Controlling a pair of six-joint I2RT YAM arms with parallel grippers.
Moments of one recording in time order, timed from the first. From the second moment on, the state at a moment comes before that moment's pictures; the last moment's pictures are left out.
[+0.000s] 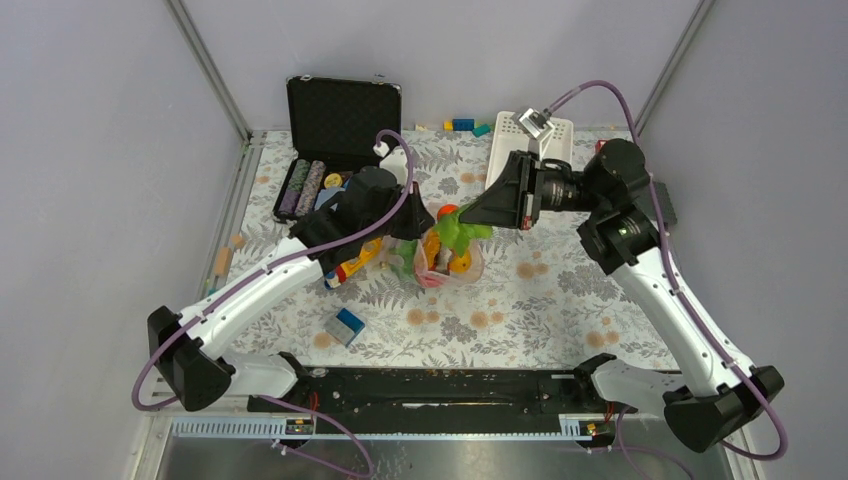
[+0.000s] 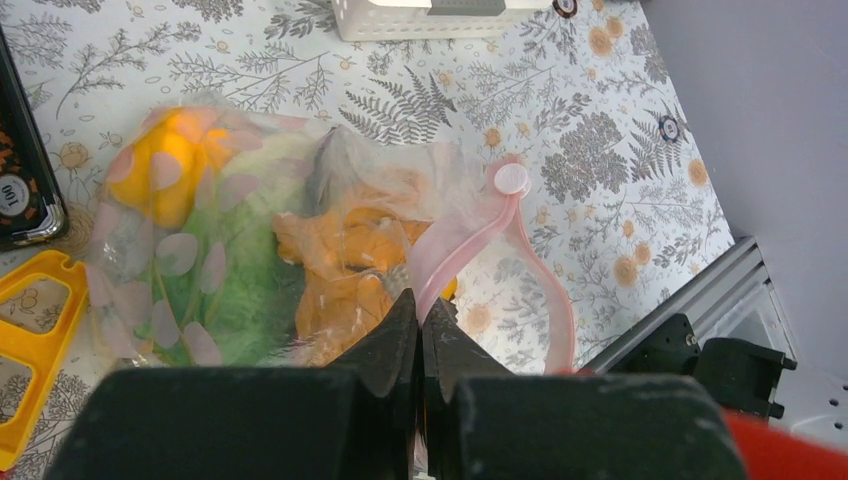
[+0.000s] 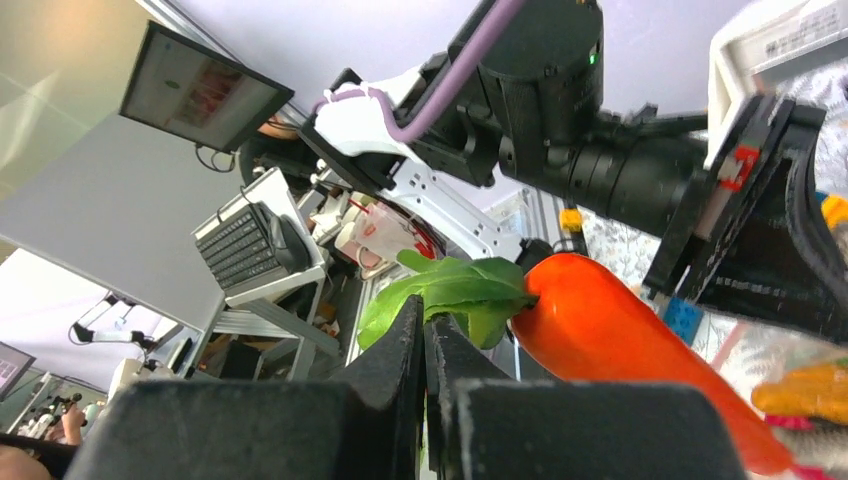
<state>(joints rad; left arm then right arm) -0.77 1.30 1.25 -0.45 0.00 -0.52 0.46 1.11 1.26 0.04 -1.10 0.90</state>
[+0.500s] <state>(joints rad) -0.76 1.20 1.19 -0.45 0.08 -0.55 0.51 1.25 1.23 0.55 -1.12 1.19</state>
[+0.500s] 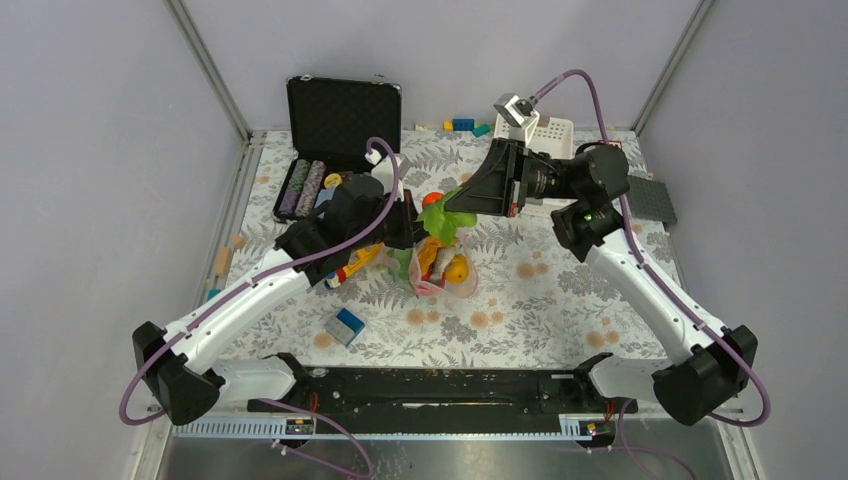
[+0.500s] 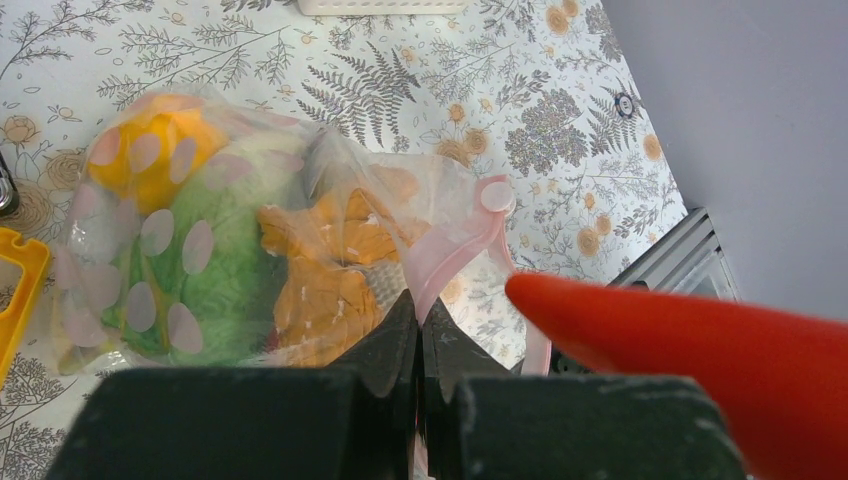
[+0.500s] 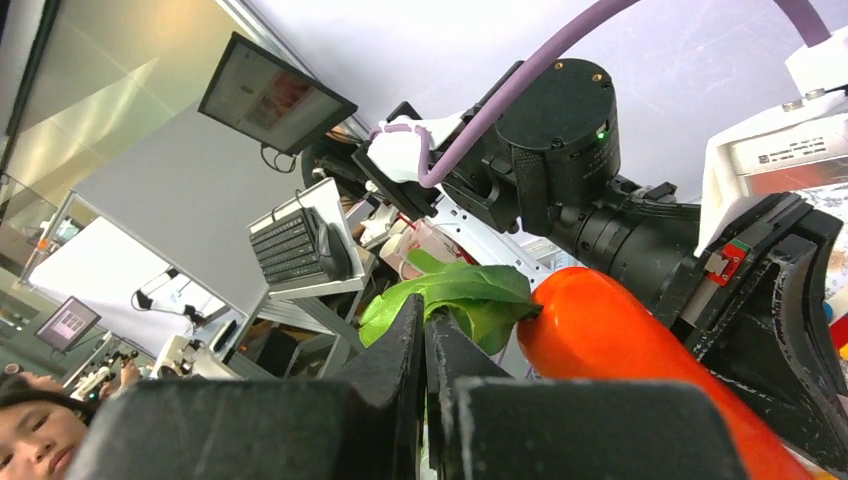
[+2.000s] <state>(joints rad) -0.75 1.20 1.18 -0.45 0.08 -0.57 0.52 1.22 1.02 -0.12 -0.91 0.55</state>
